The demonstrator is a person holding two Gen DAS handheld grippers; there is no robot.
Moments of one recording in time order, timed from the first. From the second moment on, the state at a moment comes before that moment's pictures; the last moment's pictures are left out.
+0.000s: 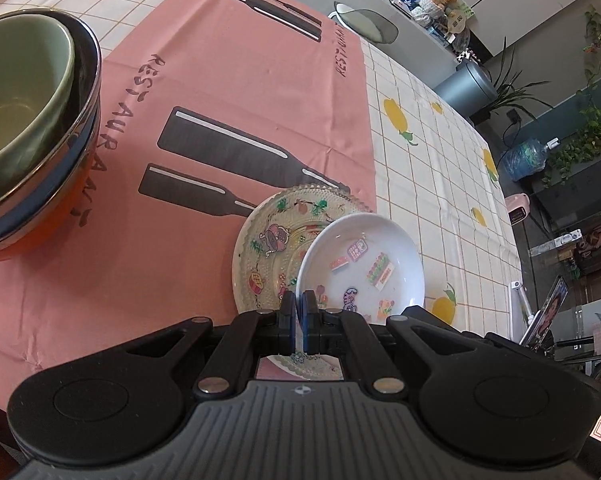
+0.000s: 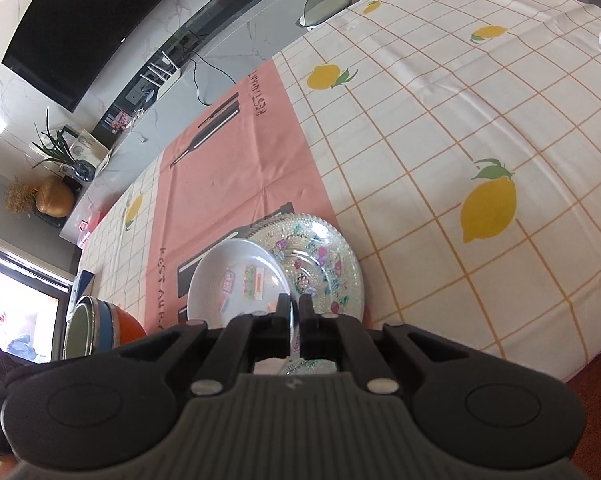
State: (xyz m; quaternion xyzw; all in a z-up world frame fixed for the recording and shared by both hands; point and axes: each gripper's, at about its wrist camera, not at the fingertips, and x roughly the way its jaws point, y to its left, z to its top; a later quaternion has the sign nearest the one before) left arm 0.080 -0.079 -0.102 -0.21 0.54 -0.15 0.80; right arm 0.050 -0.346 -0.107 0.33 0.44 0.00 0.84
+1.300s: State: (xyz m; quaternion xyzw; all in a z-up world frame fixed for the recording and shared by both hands) left arm 0.094 -0.090 -0.112 -0.18 0.55 -0.15 0.80; right arm 0.074 -0.341 -0.130 0.30 0.47 -0.01 0.83
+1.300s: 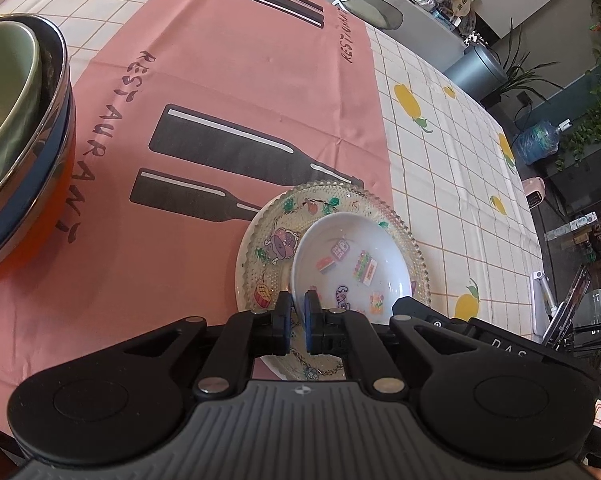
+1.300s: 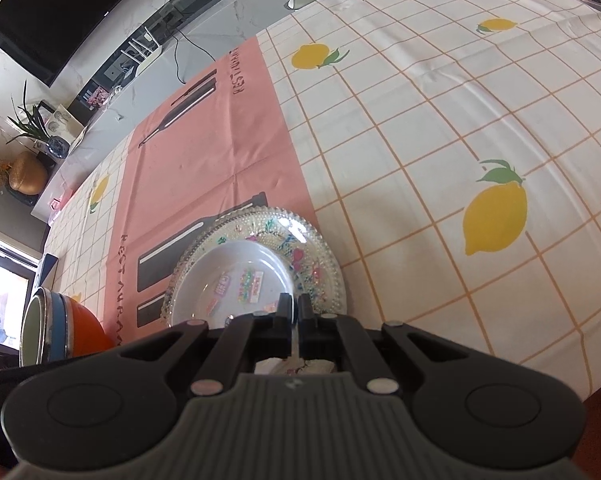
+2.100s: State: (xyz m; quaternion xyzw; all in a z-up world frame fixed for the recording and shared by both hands) left arm 0.084 -0.090 -0.084 -0.16 0.50 -0.15 0.84; right arm 0.068 -0.336 -0.114 0.27 0.44 -0.01 0.85
